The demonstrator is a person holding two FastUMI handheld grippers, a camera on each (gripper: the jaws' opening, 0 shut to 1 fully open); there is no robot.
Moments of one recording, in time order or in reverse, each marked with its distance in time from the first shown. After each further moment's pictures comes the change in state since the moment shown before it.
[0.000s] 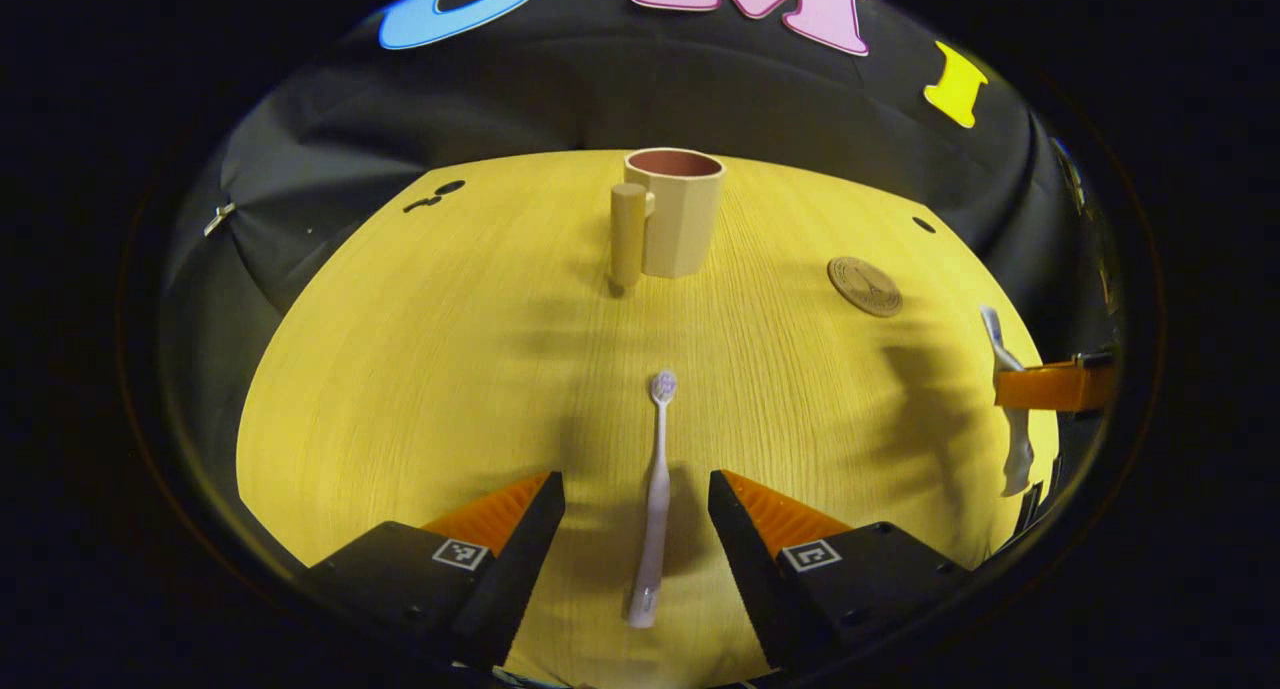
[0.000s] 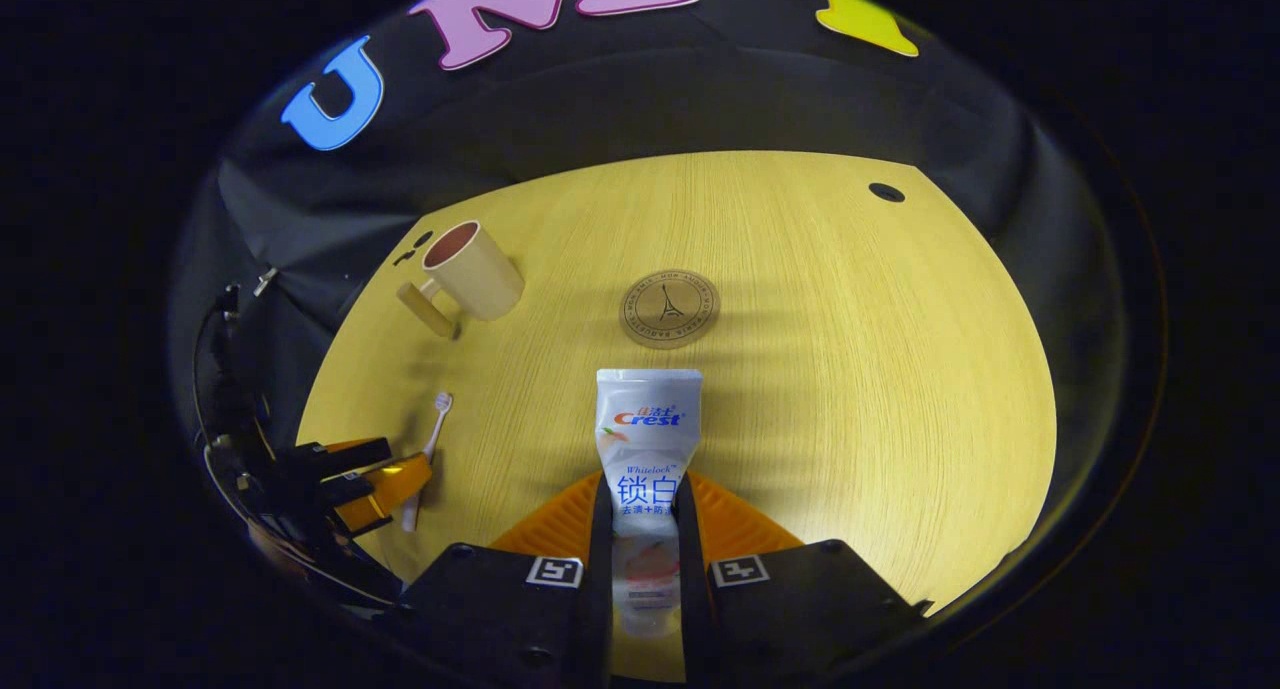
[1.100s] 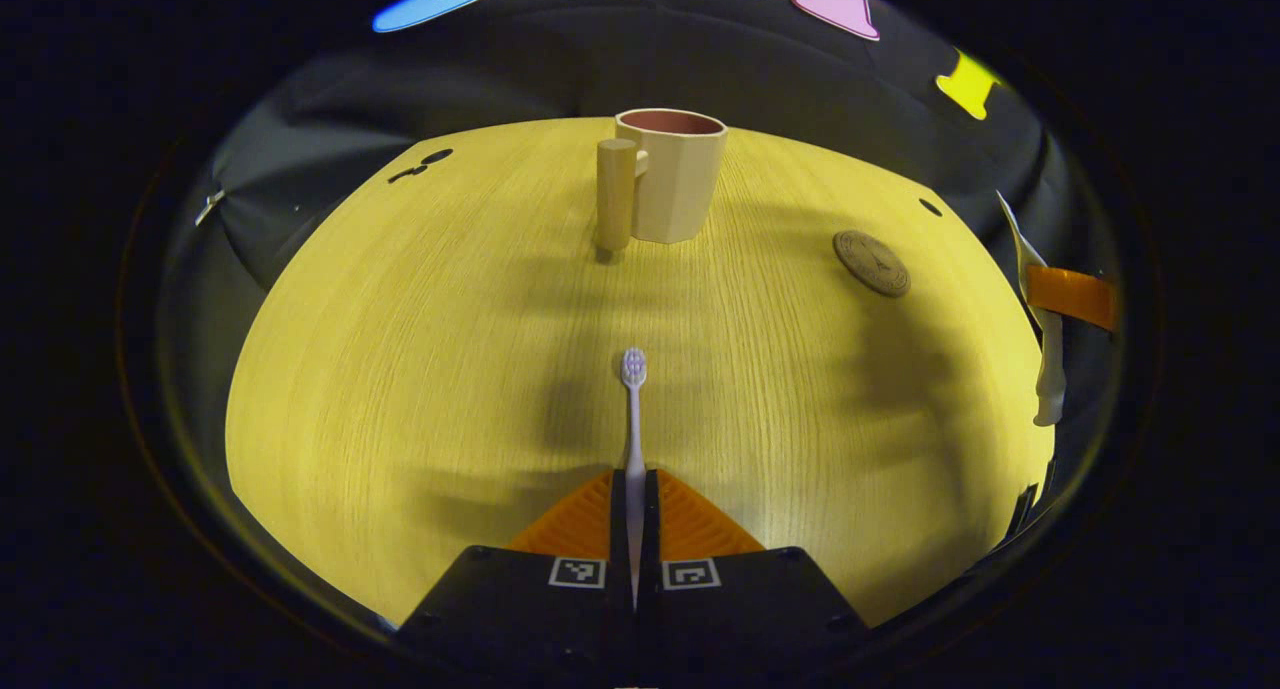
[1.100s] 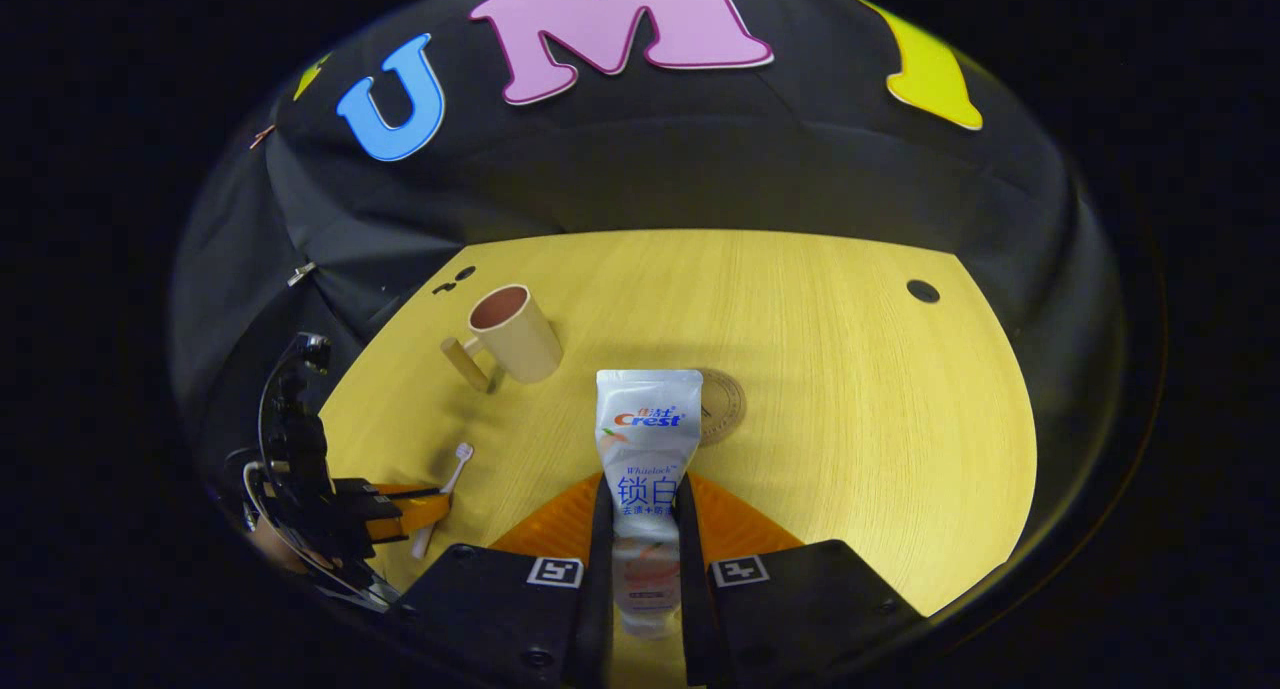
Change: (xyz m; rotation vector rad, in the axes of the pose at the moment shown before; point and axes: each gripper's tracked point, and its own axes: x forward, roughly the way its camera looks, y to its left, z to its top) left arm 0.009 -0.008 -0.011 -0.058 0.061 -0.039; right arm -0.007 0.022 0.076 -0.156 -0.170 0.062
